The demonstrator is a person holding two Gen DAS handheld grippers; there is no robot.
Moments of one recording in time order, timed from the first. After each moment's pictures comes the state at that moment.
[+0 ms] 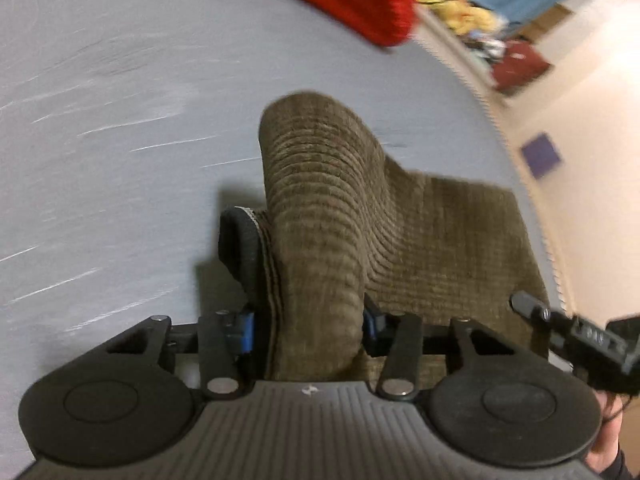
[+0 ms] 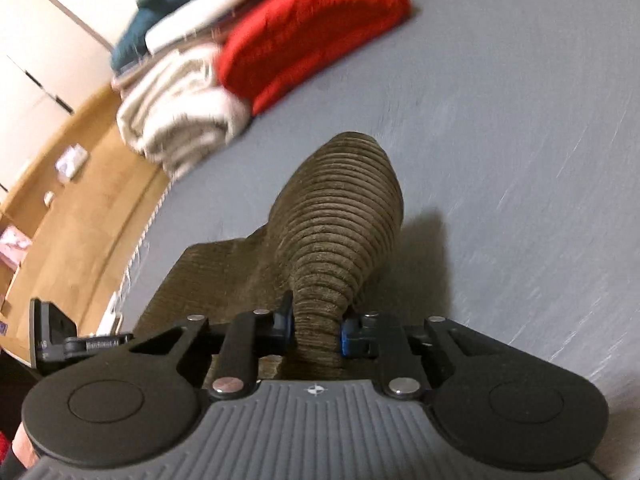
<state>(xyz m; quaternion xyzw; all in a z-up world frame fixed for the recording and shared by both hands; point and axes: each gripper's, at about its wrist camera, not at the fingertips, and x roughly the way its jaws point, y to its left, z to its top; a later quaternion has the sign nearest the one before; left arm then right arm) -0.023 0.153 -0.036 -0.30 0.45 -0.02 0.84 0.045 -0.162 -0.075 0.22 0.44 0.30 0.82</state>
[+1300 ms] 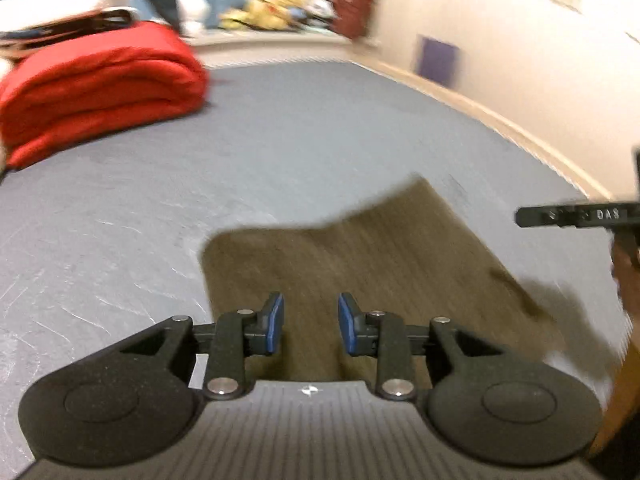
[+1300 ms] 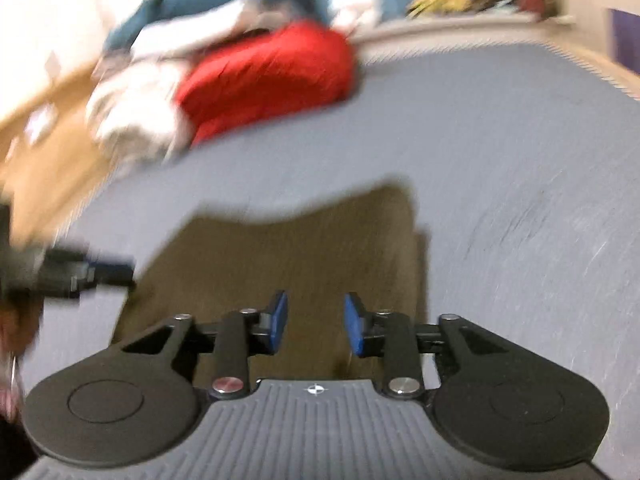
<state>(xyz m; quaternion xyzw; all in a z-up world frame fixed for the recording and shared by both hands) 0.073 -0.054 -0.027 0.00 0.36 -0.11 0.93 0.128 -0.322 -0.039 0.09 0.36 0.23 0.90</state>
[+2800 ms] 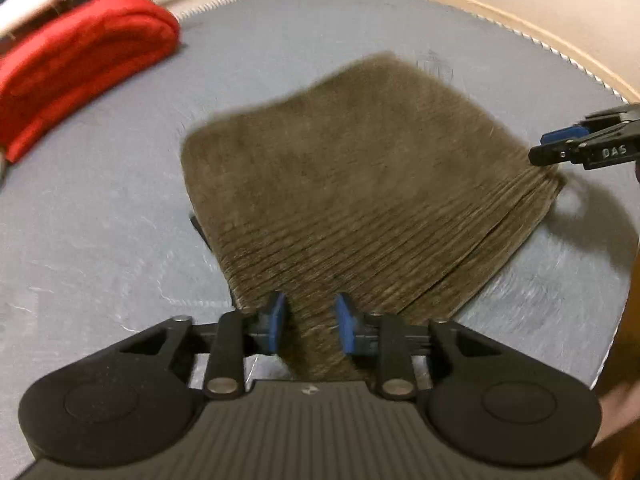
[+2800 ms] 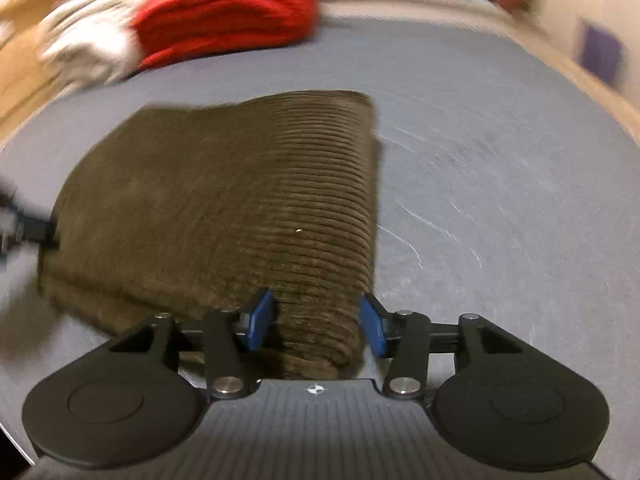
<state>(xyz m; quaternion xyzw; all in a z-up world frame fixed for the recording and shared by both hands) -0.009 -0.067 -0.044 0.13 0.44 -0.13 0.88 0.018 -0.274 -0.067 0.00 0.44 0.16 0.89</state>
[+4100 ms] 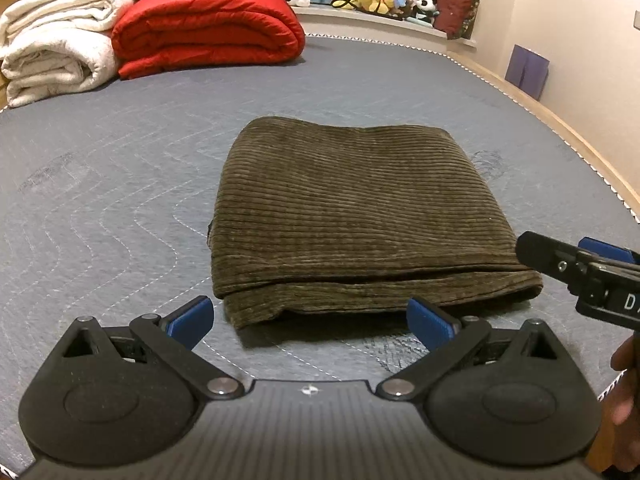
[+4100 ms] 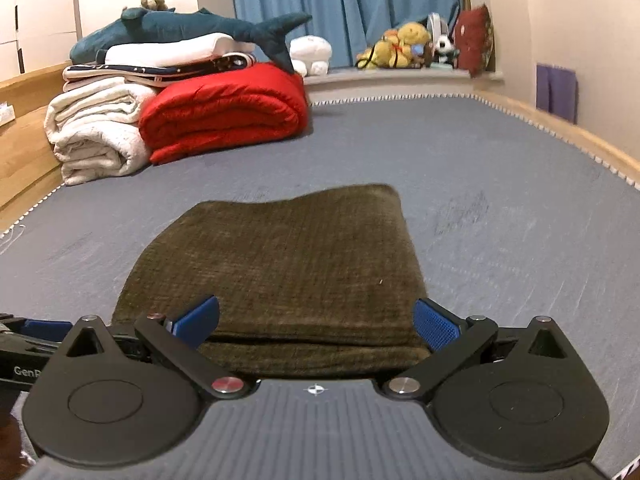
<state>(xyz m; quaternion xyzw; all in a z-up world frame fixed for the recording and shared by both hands) -0.091 -0.111 -0.038 -0.05 0.39 0.05 0.92 -0.073 -0.233 -0.037 0.02 0.32 0.15 0.94</state>
